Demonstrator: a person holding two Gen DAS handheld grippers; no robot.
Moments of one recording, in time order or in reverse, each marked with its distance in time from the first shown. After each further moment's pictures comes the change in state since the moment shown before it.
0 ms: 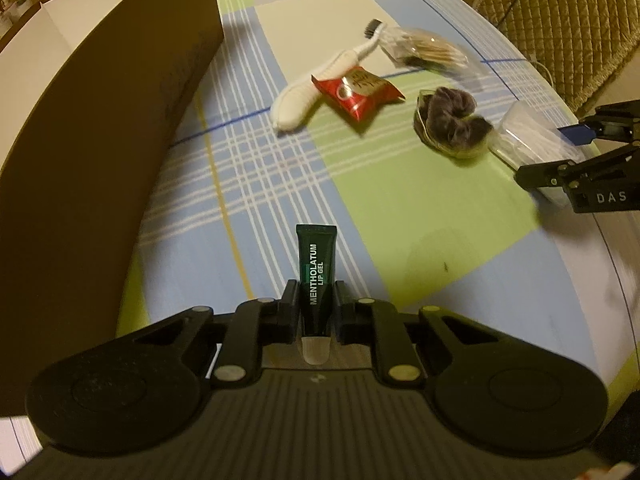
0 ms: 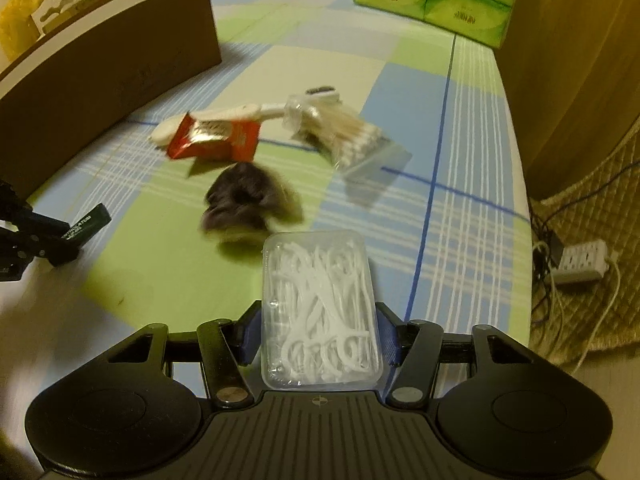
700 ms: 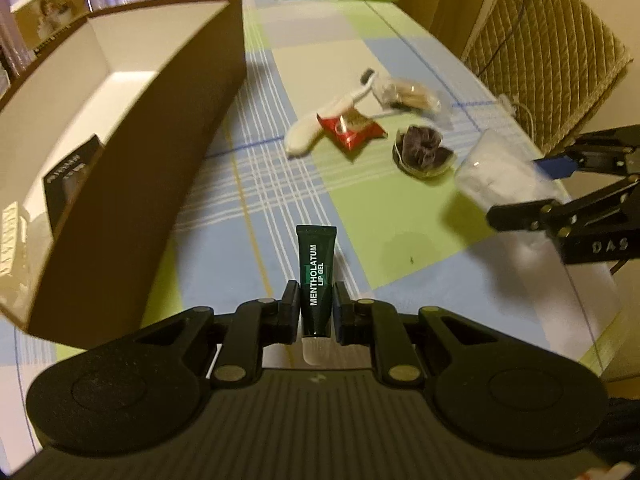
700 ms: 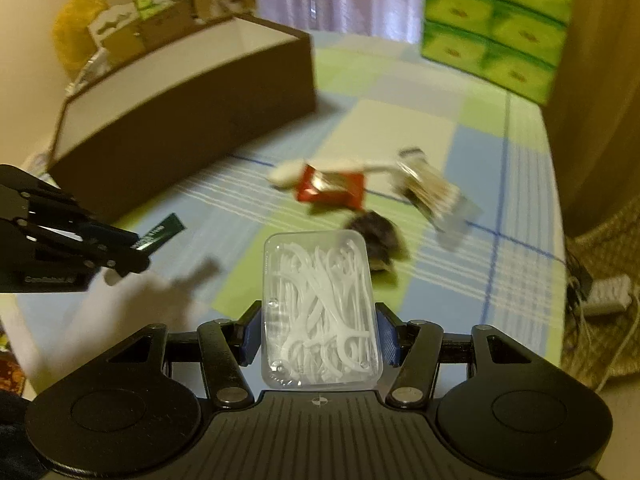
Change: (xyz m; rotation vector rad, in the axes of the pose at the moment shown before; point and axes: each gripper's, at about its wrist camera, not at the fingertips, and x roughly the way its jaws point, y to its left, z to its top) left arm -0.069 0.009 -0.024 -0.064 -0.126 -0.027; right arm -0.062 0.066 0.009 -0.077 -0.111 0.132
